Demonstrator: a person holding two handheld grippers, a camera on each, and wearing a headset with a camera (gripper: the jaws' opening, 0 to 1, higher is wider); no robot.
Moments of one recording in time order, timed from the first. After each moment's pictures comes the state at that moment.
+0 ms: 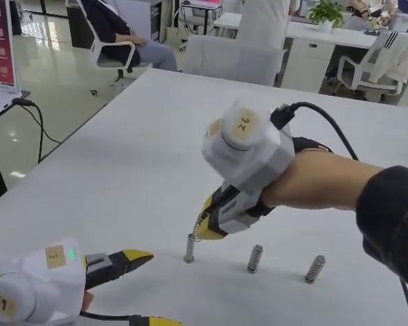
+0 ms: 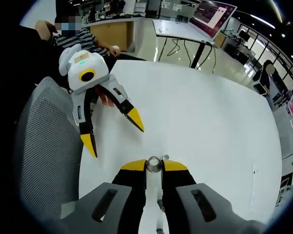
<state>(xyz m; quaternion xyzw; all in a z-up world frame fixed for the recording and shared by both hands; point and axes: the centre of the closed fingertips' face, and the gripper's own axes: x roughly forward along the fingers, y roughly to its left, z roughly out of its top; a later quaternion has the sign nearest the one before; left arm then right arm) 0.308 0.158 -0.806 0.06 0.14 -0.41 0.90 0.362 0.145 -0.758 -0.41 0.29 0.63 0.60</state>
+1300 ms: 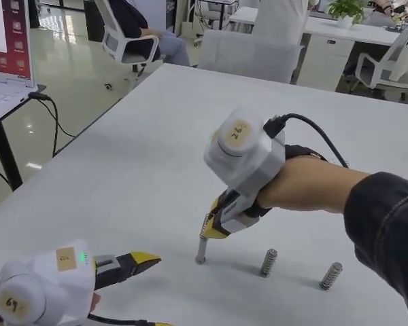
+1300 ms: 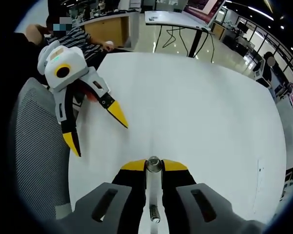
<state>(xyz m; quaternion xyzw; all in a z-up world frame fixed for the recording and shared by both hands) 0.308 0.163 -0.815 0.07 0.15 -0.41 0.90 0.386 0.156 -0.790 -0.41 0.33 0.61 0.59</state>
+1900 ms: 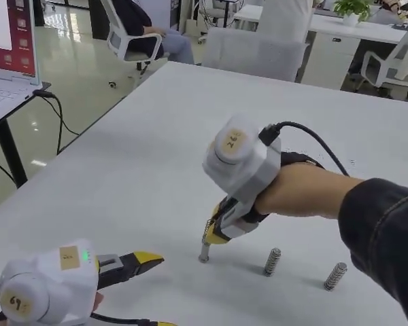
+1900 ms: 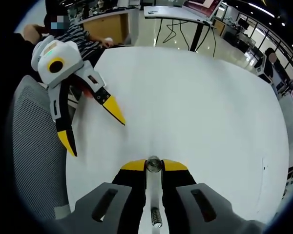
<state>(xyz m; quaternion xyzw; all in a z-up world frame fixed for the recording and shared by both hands) 0.306 0.164 -0.817 0.06 0.15 -0.41 0.90 0.387 0.157 -0.810 -0.41 0.34 0.61 0.59</state>
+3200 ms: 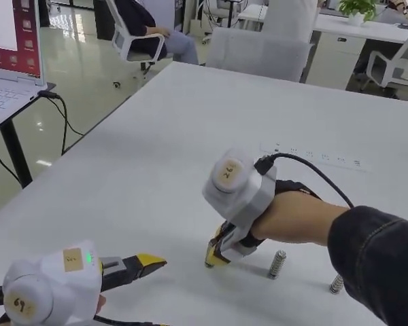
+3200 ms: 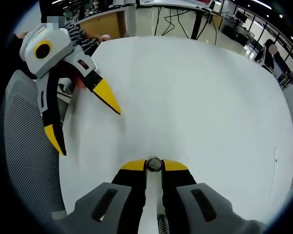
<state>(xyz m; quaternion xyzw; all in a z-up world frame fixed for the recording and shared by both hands) 0.306 0.165 -0.818 0.06 0.16 -0.41 0.90 0.382 0.154 -0.847 -0.40 0.37 0.60 0.59</state>
